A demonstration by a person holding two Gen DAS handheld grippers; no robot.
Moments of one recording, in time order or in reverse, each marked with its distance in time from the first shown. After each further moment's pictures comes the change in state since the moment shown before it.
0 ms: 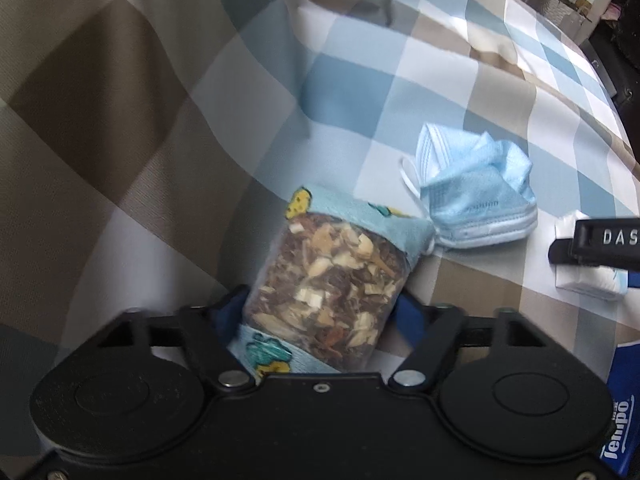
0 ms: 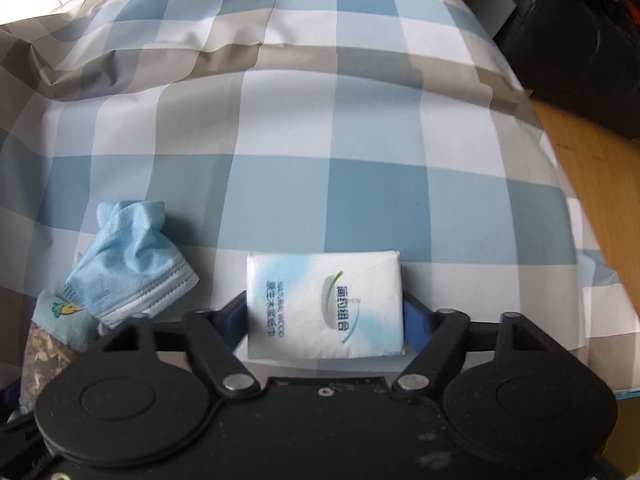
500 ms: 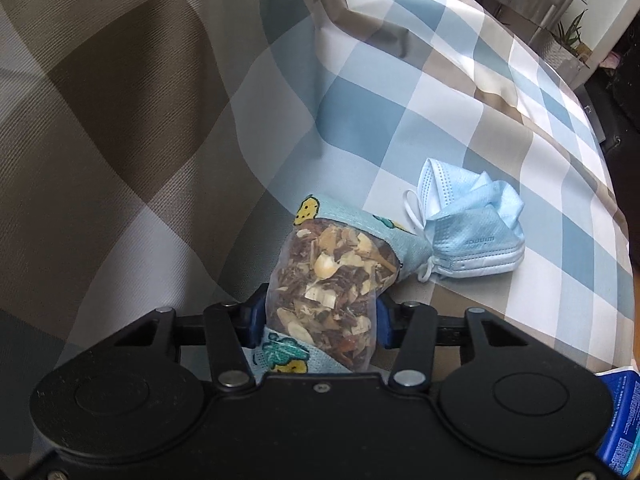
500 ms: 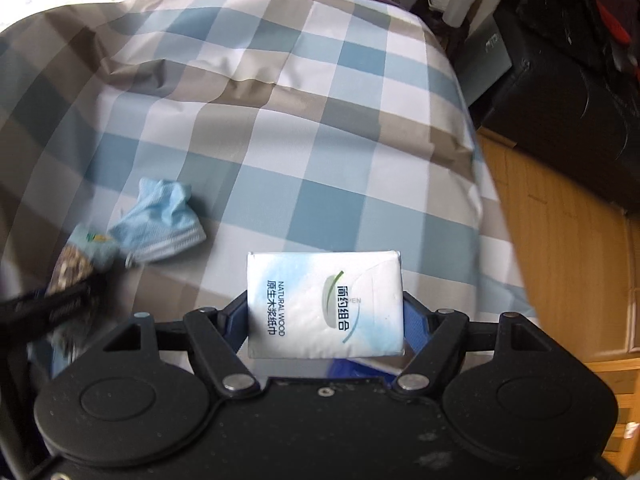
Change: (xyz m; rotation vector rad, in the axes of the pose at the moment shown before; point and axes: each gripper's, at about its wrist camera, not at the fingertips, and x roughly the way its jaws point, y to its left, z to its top) left arm -0.006 0.019 -0.001 -0.105 -0.048 -0.088; right arm -0.127 -0.023 -0.017 -0.224 -0.030 -0.060
